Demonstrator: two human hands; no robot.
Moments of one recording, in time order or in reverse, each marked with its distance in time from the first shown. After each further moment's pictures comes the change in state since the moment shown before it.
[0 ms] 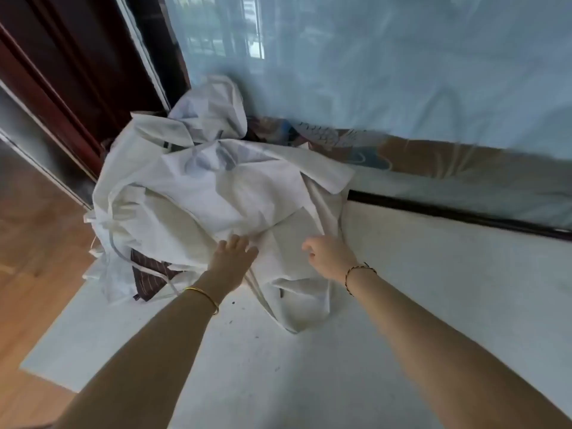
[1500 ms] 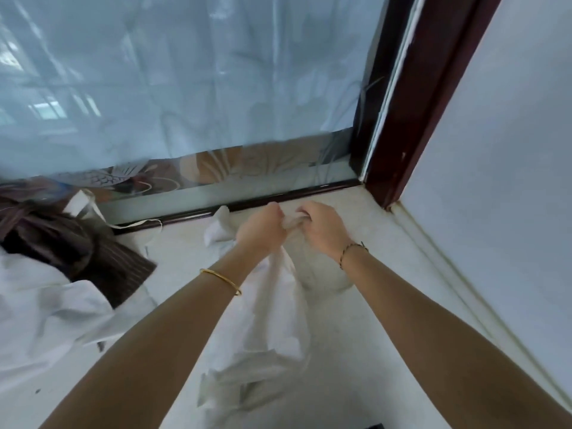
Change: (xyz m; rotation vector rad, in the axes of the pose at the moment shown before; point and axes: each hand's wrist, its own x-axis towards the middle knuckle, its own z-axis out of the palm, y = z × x) left_hand 0.022 0.376 -0.257 -0.782 0.187 0.282; right_hand -0.250 0.249 -0.119 0.282 0.670 0.401
